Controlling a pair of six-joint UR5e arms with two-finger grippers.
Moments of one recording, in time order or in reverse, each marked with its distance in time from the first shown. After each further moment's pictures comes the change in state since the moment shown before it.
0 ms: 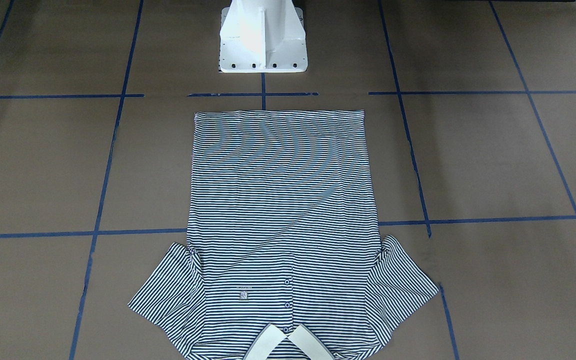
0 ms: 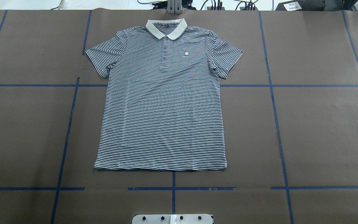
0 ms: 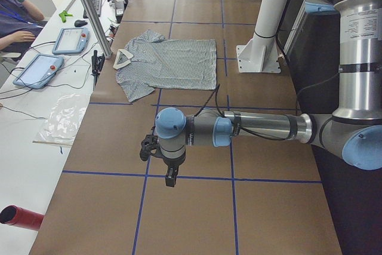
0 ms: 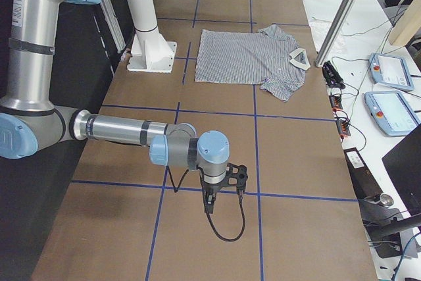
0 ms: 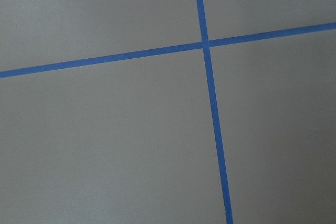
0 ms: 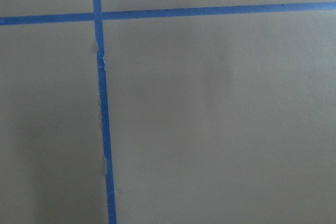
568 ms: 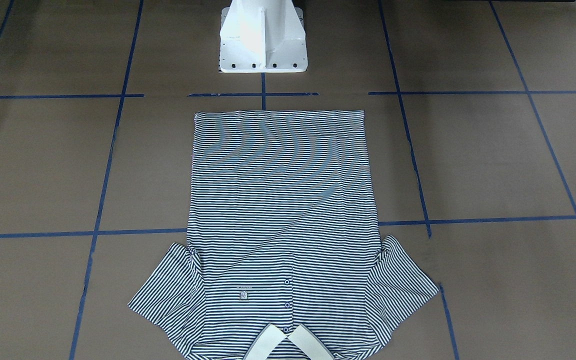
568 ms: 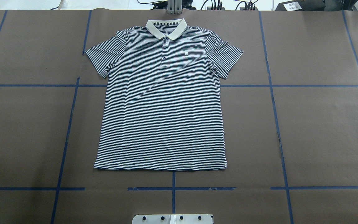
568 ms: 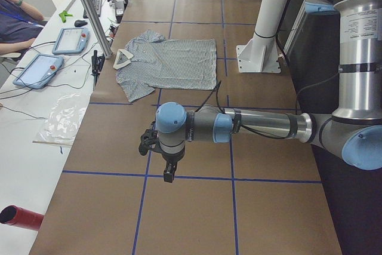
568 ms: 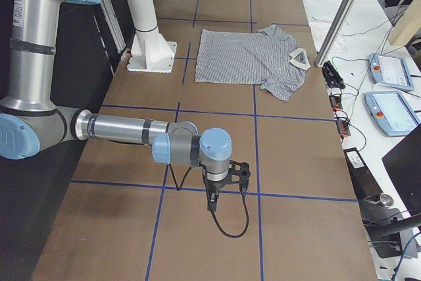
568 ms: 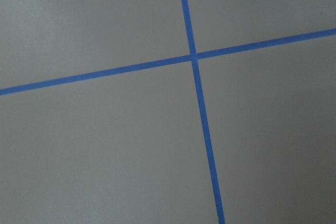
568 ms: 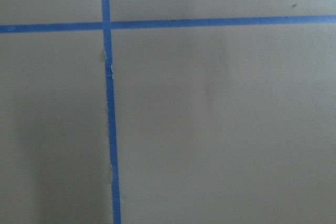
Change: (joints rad) left arm 0.003 -0.006 -0.048 -0.045 -0.003 0.002; right arm -0.009 0.028 0.008 0.005 -0.002 0.002
